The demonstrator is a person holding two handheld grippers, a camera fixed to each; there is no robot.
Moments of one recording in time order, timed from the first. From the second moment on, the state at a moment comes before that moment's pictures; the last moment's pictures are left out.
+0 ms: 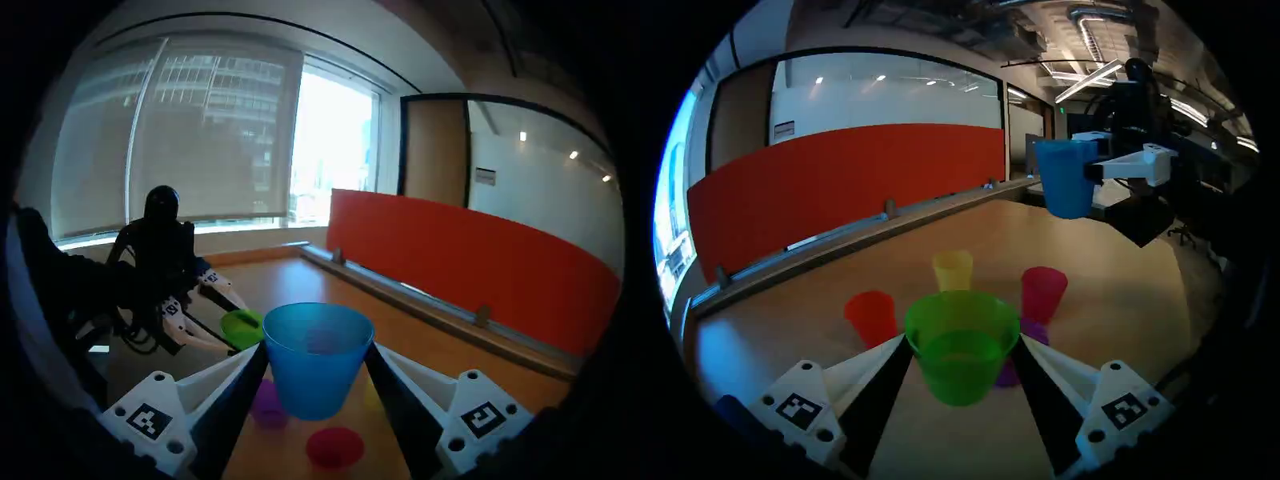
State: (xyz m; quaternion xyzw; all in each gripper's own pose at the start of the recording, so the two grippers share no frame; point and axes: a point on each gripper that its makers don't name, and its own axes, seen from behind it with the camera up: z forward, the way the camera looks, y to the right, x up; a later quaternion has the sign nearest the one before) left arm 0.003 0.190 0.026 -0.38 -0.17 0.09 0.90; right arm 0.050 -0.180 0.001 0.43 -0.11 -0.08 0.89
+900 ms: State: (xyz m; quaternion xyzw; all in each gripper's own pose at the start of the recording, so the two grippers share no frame) left arm -0.069 0.182 0.030 -0.40 -0.26 0.15 0.87; right arm -0.006 -0.171 -0.009 0.44 -0.16 -0.09 0.88
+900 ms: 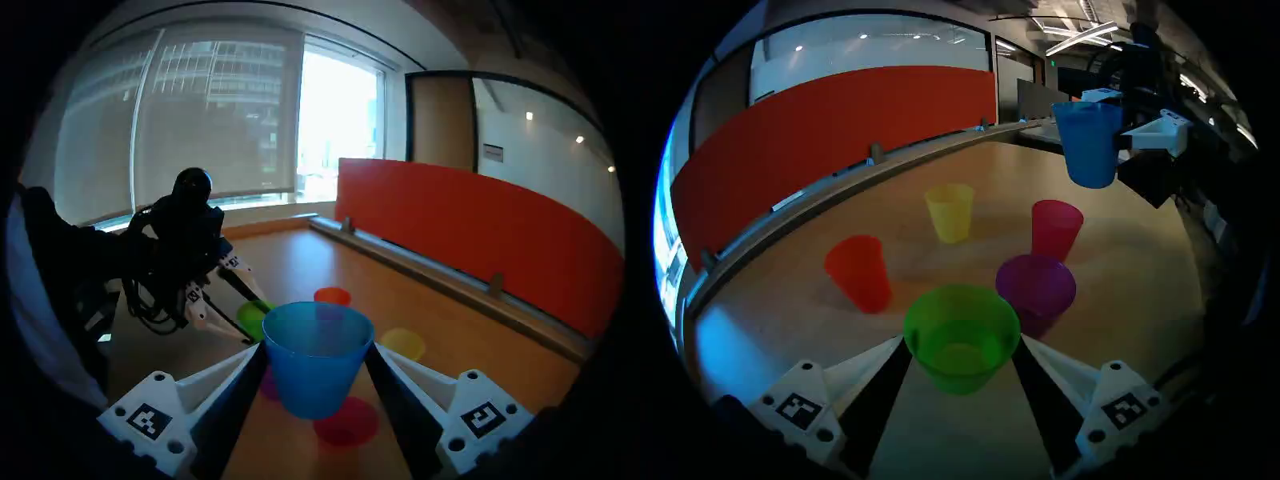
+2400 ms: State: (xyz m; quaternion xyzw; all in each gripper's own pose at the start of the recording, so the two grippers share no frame) left arm -0.105 0.170 0.024 -0.41 -0.30 0.15 0.85; right arm -0.076 -0.192 -0.045 0.49 -0.22 -0.11 0.84
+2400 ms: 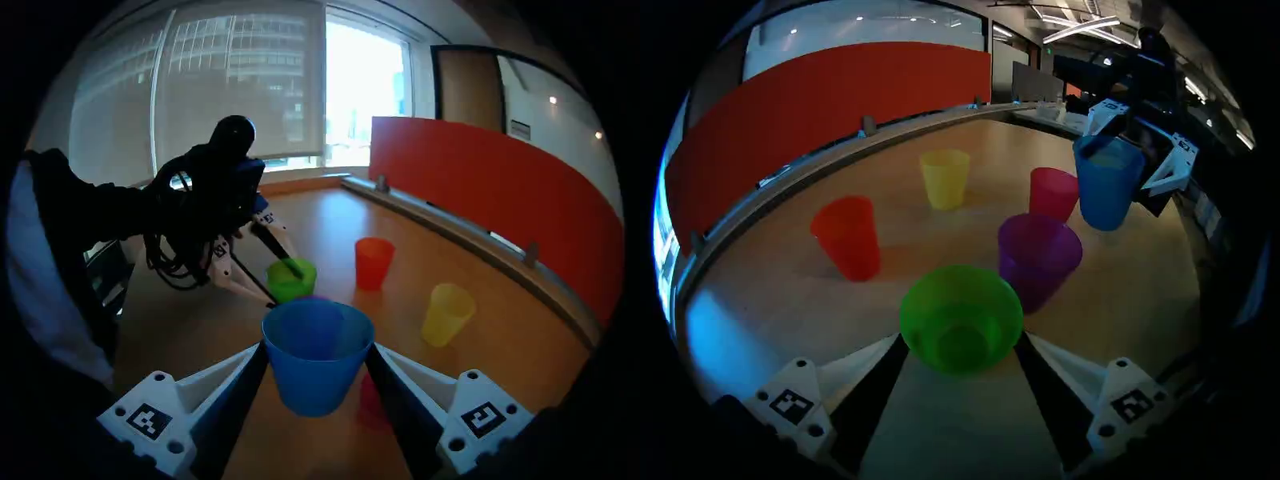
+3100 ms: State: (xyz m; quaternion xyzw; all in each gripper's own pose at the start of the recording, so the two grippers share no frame) left arm -0.100 0.145 0.013 -0.40 -0.31 0.15 0.85; right arm -0.128 -0.198 -0.068 0.51 -0.25 -0.15 0.81
